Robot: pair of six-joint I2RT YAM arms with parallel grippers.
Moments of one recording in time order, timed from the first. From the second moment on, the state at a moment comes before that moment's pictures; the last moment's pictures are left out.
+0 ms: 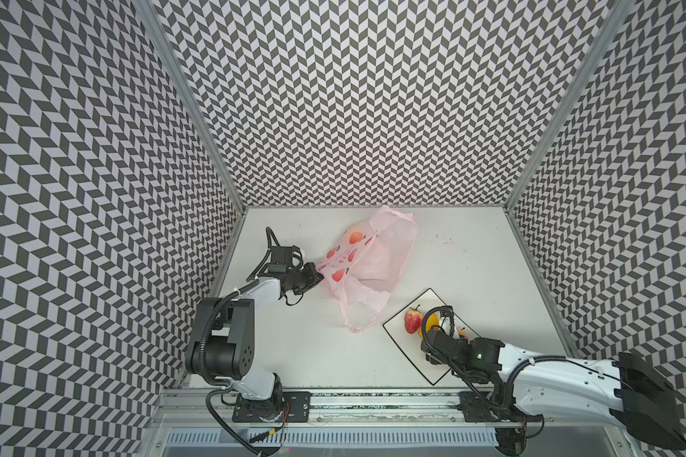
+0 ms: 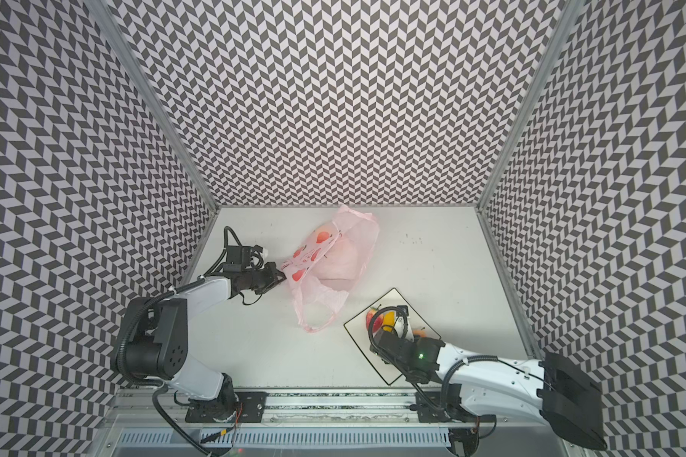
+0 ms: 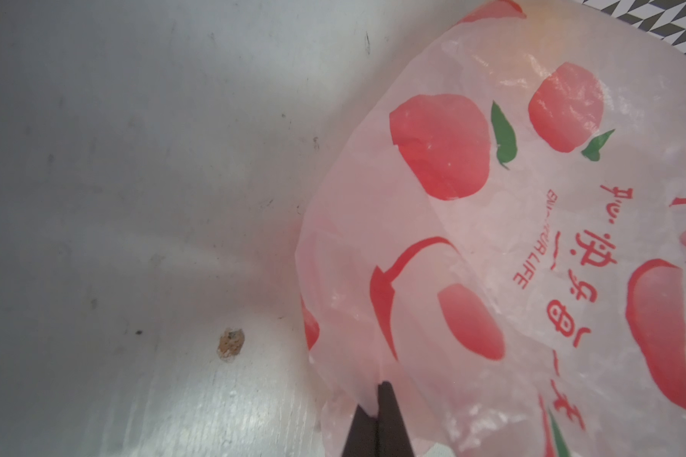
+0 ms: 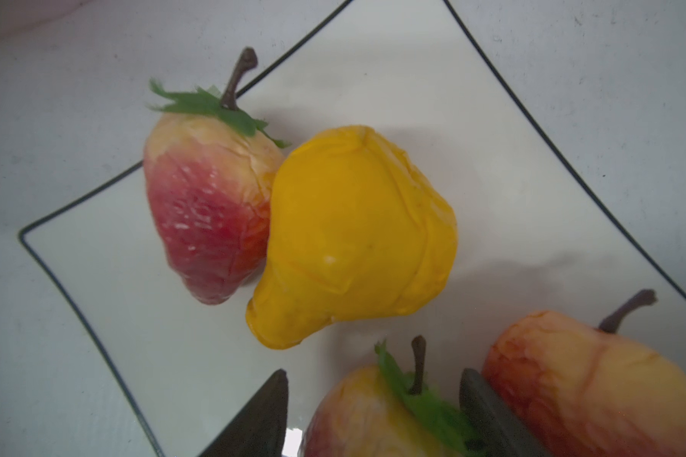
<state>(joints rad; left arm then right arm) -0.06 1.58 0.80 -0.12 0.54 -0.57 1.12 1.01 0.43 -0.61 0.49 1.07</state>
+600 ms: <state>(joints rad) -0.06 1.58 0.81 -0.13 0.55 -0.57 1.12 0.60 0.57 -0.58 0.53 0.87</state>
